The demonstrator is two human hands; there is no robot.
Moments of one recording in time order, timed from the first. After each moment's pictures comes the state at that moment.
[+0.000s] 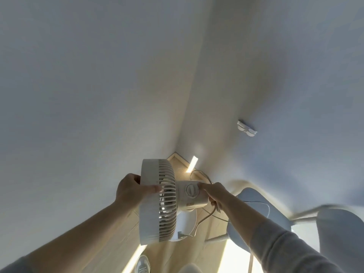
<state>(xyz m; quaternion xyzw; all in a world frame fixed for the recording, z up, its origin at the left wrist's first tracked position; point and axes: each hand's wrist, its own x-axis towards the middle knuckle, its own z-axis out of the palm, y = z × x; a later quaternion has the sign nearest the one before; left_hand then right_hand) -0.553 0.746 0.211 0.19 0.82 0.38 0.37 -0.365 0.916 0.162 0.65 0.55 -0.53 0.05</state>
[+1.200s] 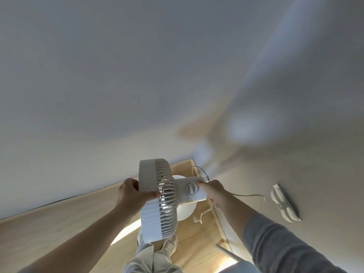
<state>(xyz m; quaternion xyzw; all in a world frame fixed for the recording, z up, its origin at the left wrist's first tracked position) -0.577 0.992 0.105 -0.07 0.86 0.39 0.32 -0.497 1.222 0.058 0.54 0.67 -0.46 0.23</state>
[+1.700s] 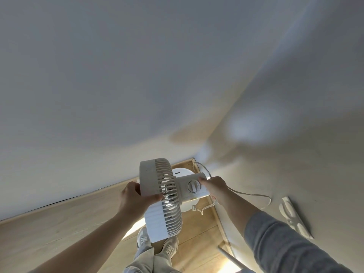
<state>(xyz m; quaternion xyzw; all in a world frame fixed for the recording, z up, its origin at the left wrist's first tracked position) -0.602 1.018 0.074 -0.07 0.87 0.38 0.31 -0.538 1.251 0.045 0.51 0.71 -0.41 0.25</state>
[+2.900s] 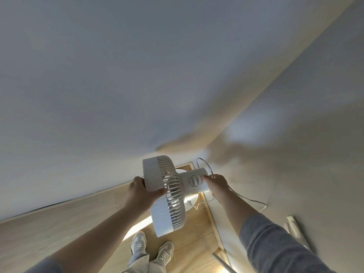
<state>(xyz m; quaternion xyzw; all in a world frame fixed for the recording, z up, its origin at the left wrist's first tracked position) -0.654 1.047 0.046 -0.04 0.86 0.37 0.35 -0.585 1.271 0.036 0.52 0.72 -0.42 0.21</state>
